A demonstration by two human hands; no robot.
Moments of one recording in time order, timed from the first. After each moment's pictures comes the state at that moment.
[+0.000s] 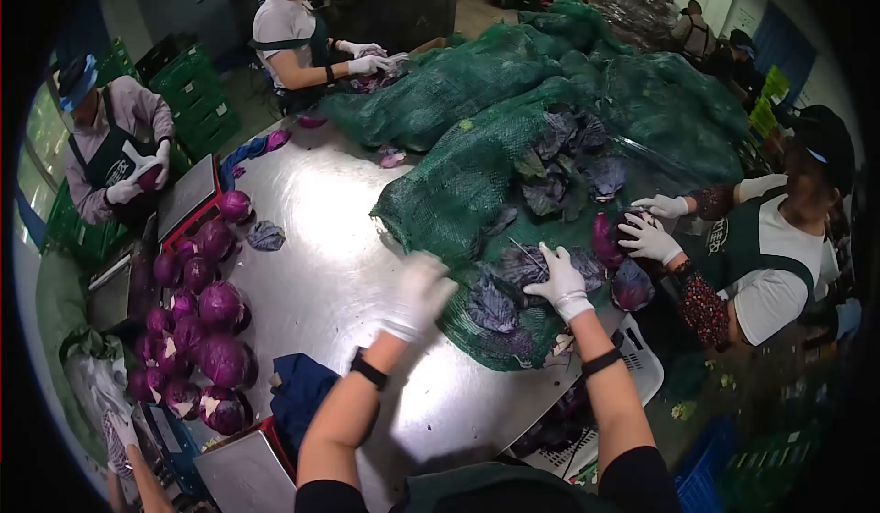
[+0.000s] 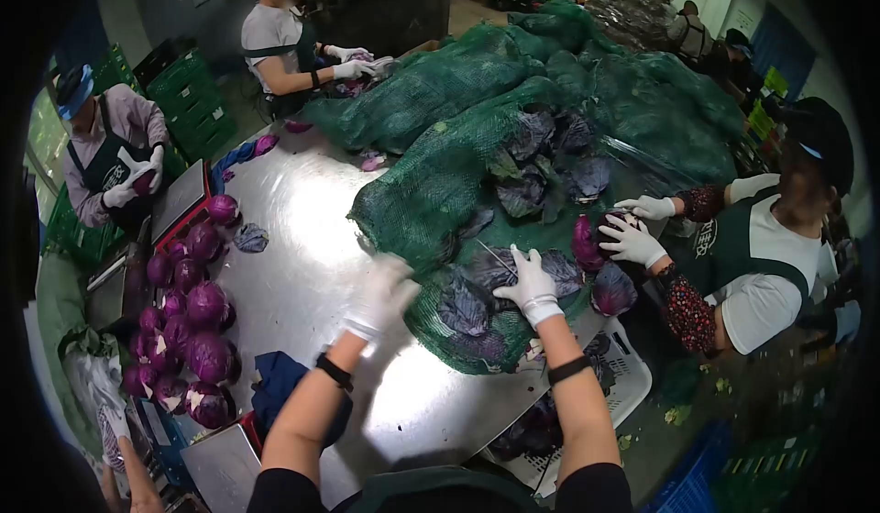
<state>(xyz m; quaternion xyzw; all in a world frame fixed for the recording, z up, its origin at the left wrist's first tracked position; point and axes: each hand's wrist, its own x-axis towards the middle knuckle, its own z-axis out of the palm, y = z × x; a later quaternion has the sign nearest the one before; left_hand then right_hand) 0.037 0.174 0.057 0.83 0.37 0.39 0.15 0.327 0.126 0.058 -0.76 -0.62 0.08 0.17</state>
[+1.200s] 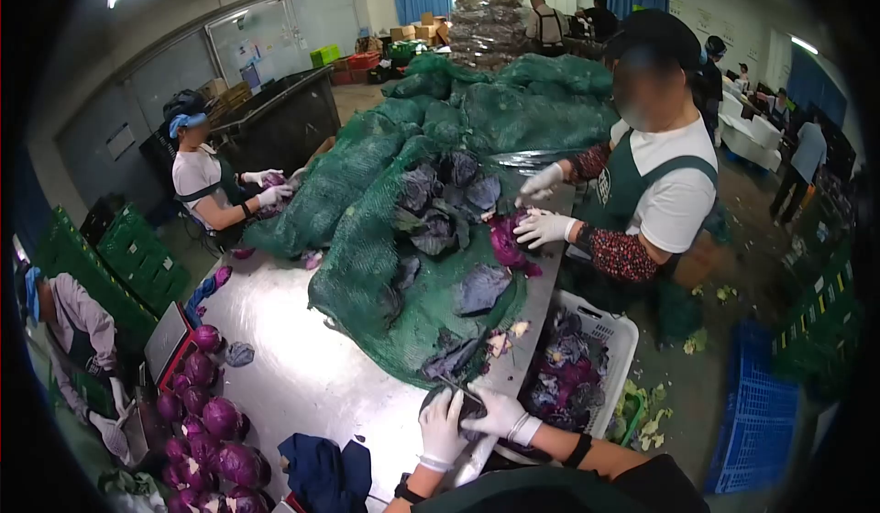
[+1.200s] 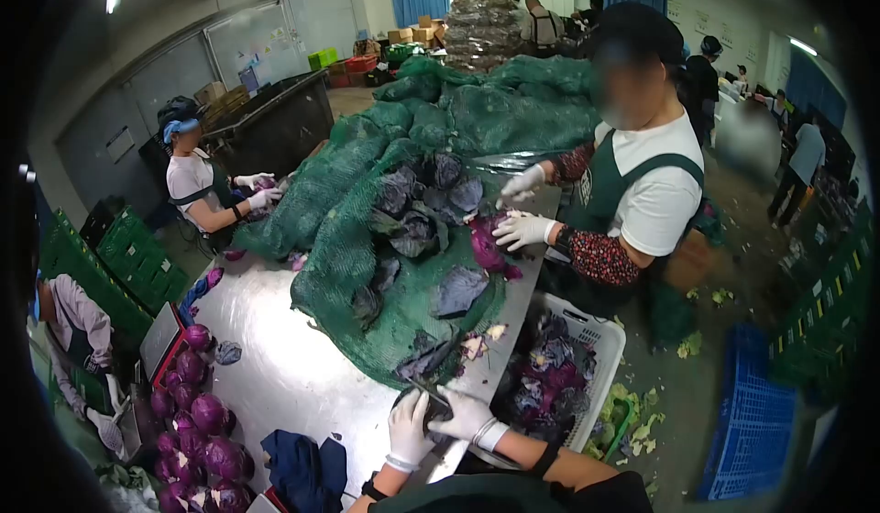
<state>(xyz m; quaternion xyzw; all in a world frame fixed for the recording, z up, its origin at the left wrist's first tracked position) 0.079 -0.049 0.033 0.90 0.32 0.25 0.16 0.237 -0.102 0.031 -0.69 -0.59 0.26 0.32</state>
